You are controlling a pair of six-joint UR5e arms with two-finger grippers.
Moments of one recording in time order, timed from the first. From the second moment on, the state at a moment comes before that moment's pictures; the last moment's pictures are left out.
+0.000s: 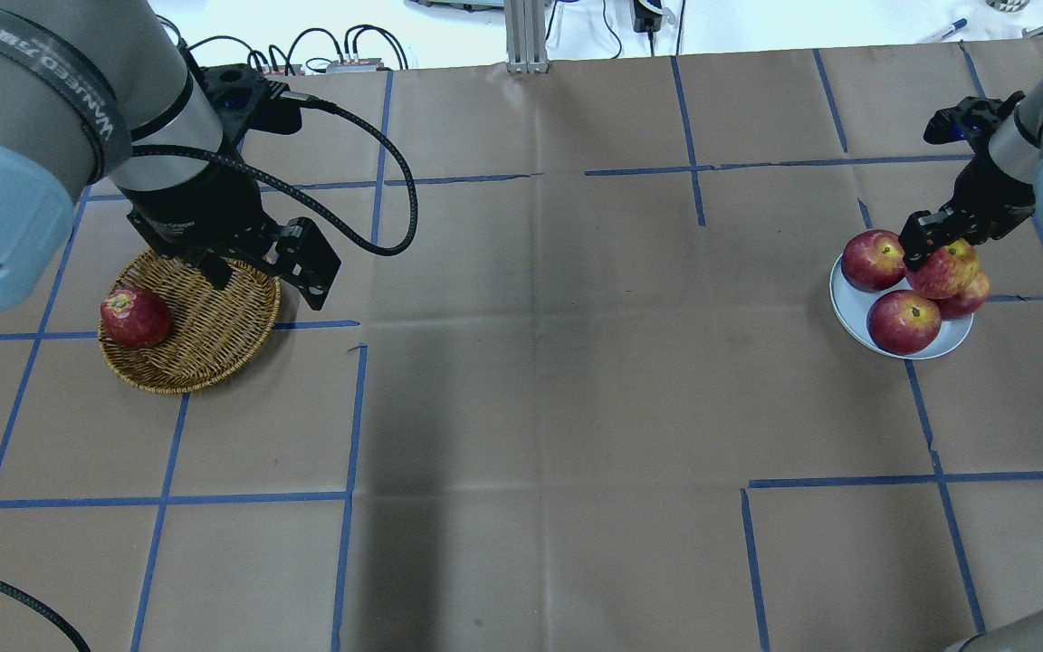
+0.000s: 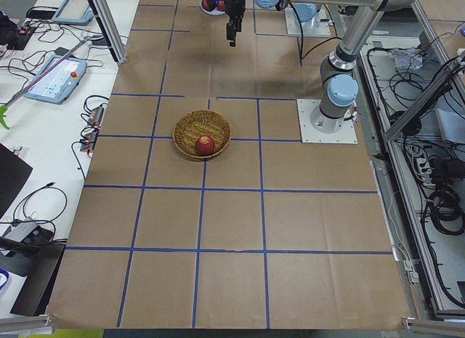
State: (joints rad) left arm -1.62 -1.49 -1.66 -1.62 1.58 0.21; right arm 1.14 -1.29 1.79 -2.05 -1.56 -0.62
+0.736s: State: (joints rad) left arm -1.62 -1.49 -1.67 -1.62 1.58 0.21; right arm 1.14 -1.26 1.80 -2.10 -1.56 -0.62
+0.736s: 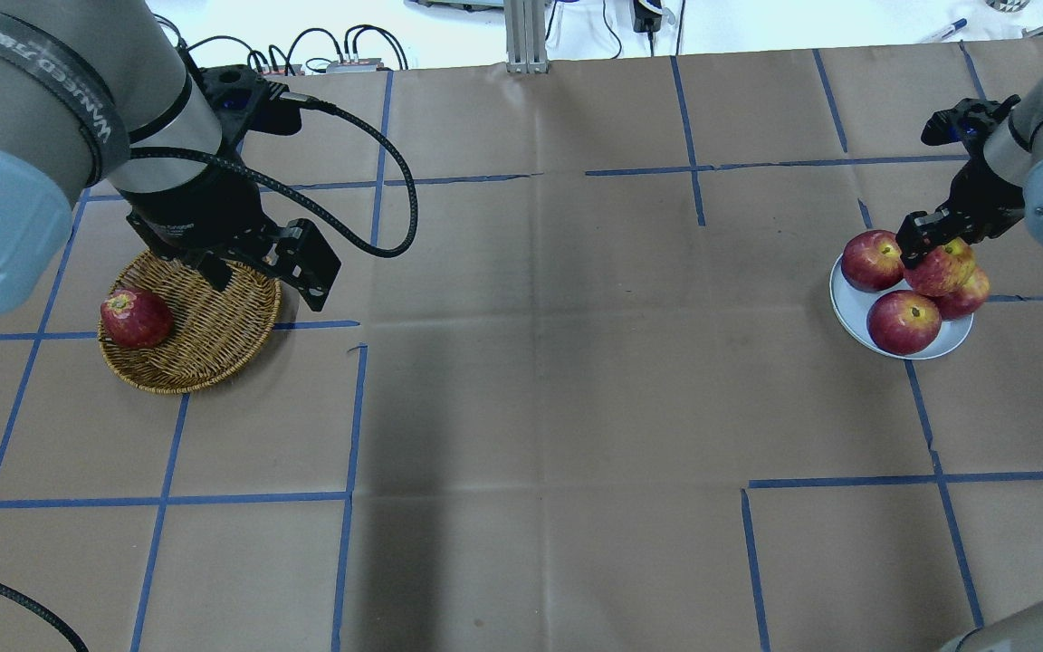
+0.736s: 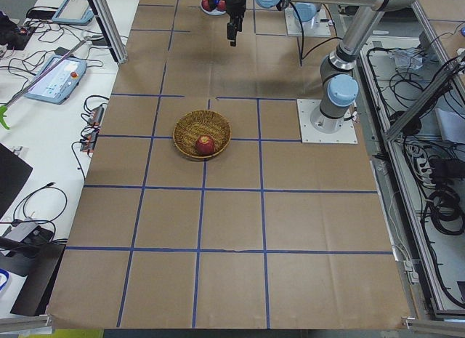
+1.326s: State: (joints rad) left arm -1.63 -1.48 -1.67 -1.62 1.58 0.21; right arm 1.15 -1.29 1.75 -2.08 -1.58 -0.61
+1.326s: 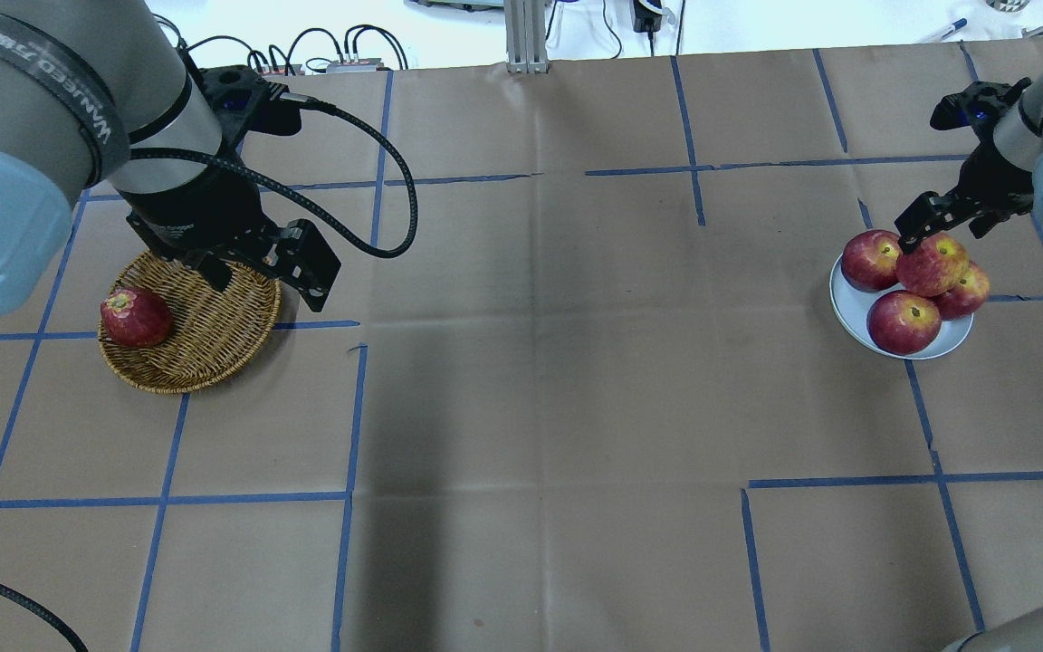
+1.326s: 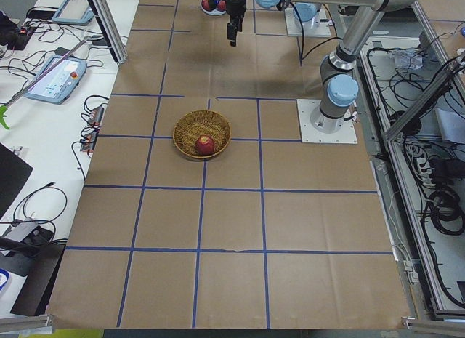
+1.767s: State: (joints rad) left arm -1.63 -1.48 -1.67 -1.62 1.58 0.21; right arm 1.25 -1.42 1.67 -1.83 -1.57 -0.50
